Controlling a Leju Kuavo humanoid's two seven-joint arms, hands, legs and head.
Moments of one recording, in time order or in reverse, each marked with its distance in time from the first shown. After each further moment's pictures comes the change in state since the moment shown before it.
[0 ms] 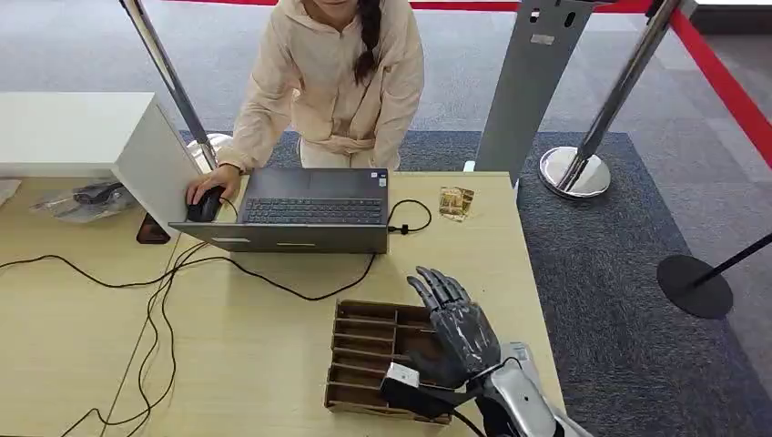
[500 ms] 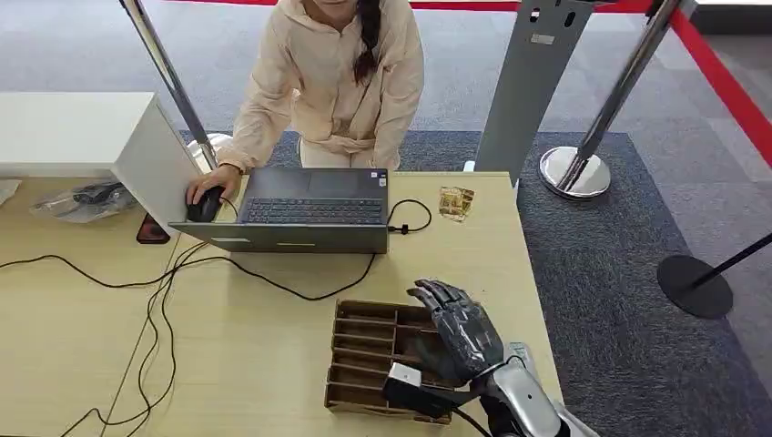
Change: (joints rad) left arm 0.000 0.003 0.000 0.000 0.001 0.001 -0.001; right arm 0.000 -0.019 -0.006 -0.016 0.000 0.043 0.002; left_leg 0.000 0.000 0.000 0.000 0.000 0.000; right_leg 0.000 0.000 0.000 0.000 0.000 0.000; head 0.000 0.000
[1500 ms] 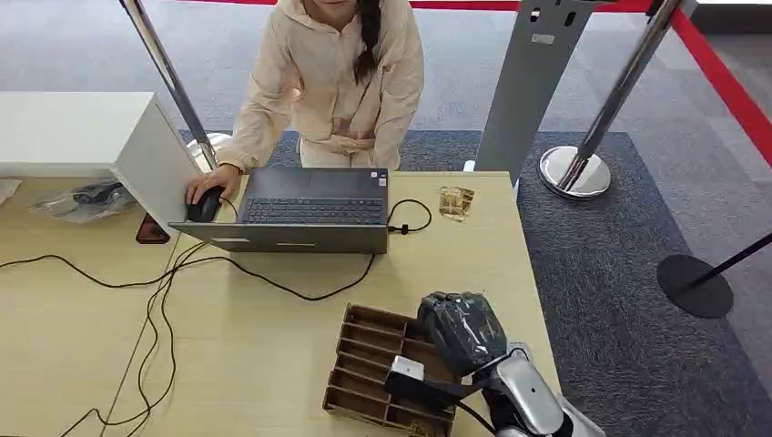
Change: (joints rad) left arm 0.000 0.005 0.000 0.000 0.006 0.016 -0.015; right arm -0.012 0.000 -0.022 -0.014 0.014 -0.009 -0.019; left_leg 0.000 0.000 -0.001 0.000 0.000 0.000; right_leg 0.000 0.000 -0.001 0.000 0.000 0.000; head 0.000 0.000
